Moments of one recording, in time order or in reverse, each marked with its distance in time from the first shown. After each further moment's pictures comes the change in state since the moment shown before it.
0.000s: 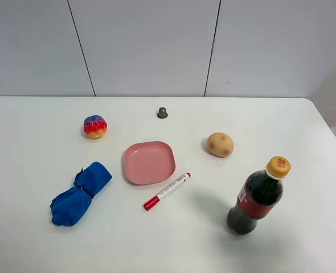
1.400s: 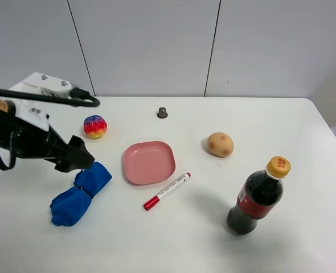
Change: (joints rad) left arm -0.540 1.147 -0.225 -0.071 -0.399 0.138; right arm 0.000 0.000 0.000 0.000 0.000 0.000
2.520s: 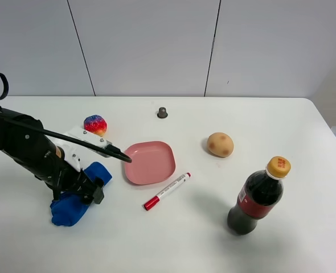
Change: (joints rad) left arm -0.039 0.355 0.117 0.119 -0.252 -0.079; right arm 0.000 0.000 0.000 0.000 0.000 0.000
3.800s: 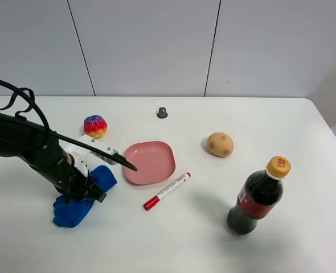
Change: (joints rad) left arm 0.000 0.135 0.000 0.035 -0.114 -0.001; right arm 0.000 0.000 0.000 0.000 0.000 0.000
